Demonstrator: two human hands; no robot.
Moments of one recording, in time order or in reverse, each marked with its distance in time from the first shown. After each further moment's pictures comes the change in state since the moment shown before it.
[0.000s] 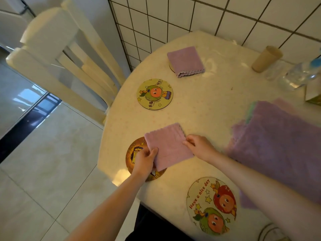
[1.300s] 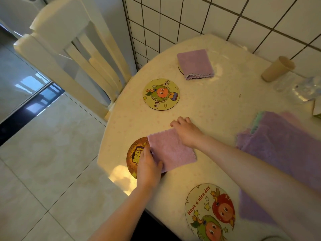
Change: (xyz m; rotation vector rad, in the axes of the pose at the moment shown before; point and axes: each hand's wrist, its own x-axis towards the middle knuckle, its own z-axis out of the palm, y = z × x) left_hand -0.016 -0.008 0.013 0.446 0.250 0.223; right_hand 0.062 -0.060 -0.006 -0.687 -0.108 -0.244
